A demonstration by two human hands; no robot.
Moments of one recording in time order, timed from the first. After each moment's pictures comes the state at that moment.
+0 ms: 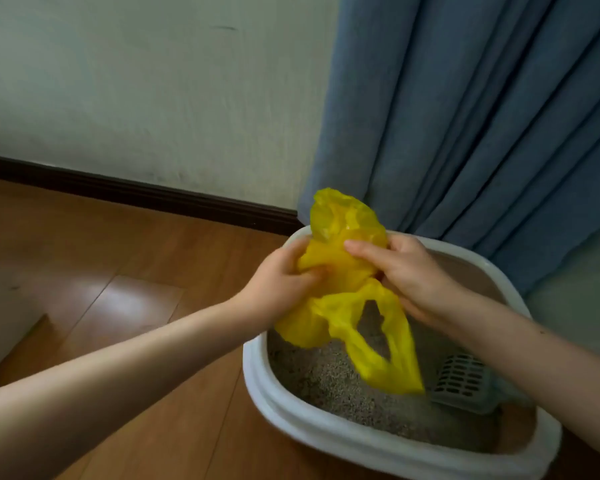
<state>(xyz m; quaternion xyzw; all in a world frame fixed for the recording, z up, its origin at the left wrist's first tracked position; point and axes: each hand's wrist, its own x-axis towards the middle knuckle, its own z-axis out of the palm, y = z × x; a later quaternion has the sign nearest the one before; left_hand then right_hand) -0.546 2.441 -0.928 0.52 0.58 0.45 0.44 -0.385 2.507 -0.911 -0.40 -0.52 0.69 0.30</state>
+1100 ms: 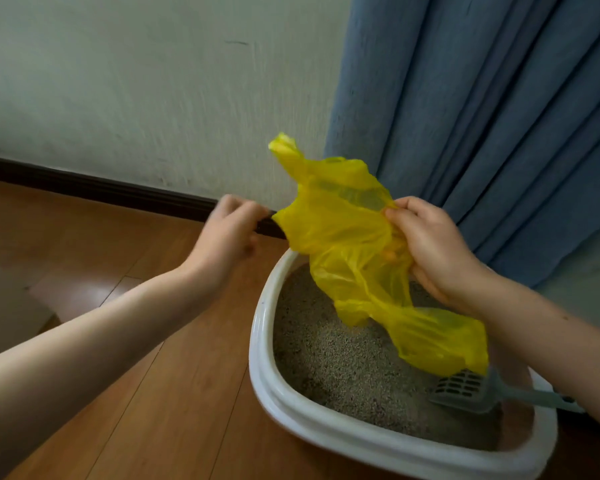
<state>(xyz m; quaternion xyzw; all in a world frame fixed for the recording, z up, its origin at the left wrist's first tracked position) -0.601 2.442 -0.895 0.32 0.64 0.57 0.40 -0.385 2.515 -0.873 -0.46 -0.60 0.53 0.37</state>
